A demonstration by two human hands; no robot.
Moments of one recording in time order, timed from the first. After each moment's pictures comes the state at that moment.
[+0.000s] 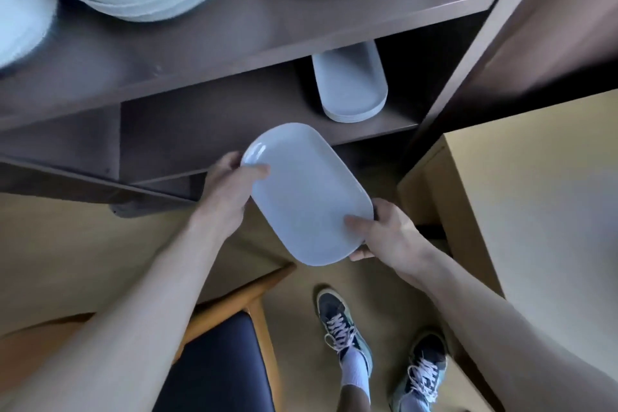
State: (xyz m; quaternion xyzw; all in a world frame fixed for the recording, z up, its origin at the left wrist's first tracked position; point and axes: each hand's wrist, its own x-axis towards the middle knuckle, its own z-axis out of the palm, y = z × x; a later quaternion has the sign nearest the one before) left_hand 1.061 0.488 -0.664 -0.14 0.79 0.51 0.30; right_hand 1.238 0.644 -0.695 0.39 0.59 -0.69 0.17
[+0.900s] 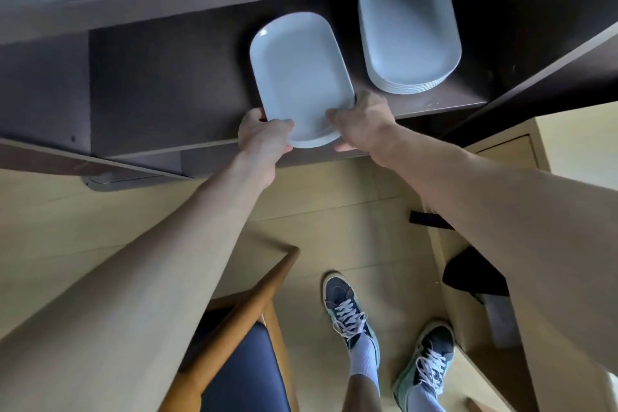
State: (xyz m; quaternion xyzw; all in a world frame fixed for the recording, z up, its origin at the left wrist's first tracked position) left_hand 0.980 0.500 -0.778 -0.18 0.78 0.52 0.30; right_hand 1.039 0.643 -0.779 0.43 0.71 -0.54 0.13
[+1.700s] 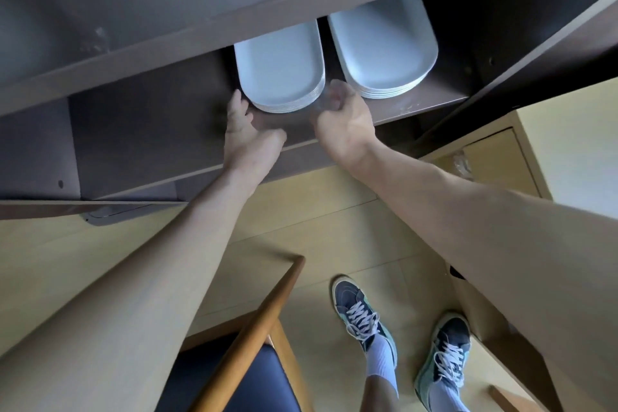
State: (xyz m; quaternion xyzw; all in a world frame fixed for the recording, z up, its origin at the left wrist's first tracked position) left_hand 0.967 0.515 -0.766 0.00 0.85 0.45 0.26; right_hand 1.033 0.635 -0.767 0.43 0.66 -0.61 -0.01
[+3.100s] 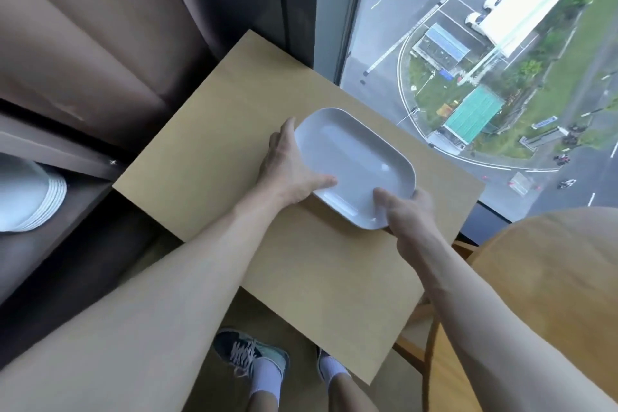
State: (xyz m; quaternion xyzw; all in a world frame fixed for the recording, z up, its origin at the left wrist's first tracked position) left_hand 1.410 0.861 -0.705 0.47 0.75 0.18 0.43; right_hand 1.616 0.841 -0.715 0.76 0.24 -0.55 -0.26
